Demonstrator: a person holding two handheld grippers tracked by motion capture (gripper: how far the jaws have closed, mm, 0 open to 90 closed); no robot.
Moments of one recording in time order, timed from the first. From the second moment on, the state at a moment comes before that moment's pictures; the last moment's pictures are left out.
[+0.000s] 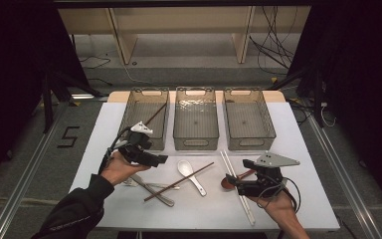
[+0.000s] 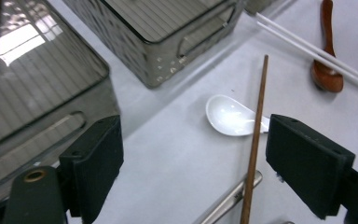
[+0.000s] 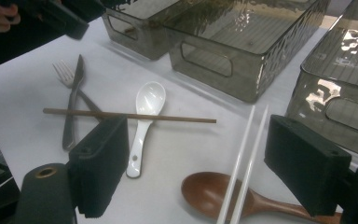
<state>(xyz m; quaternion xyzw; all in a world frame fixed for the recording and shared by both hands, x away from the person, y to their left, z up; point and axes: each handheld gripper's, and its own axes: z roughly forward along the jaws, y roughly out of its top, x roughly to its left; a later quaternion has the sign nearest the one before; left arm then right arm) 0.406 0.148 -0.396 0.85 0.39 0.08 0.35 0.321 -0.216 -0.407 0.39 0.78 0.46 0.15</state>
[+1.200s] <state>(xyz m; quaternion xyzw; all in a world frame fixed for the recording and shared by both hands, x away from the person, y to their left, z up) 0.391 0.109 -0.435 0.91 0.33 0.03 0.24 0.319 -0.217 -0.405 0.38 0.78 0.47 0.15</state>
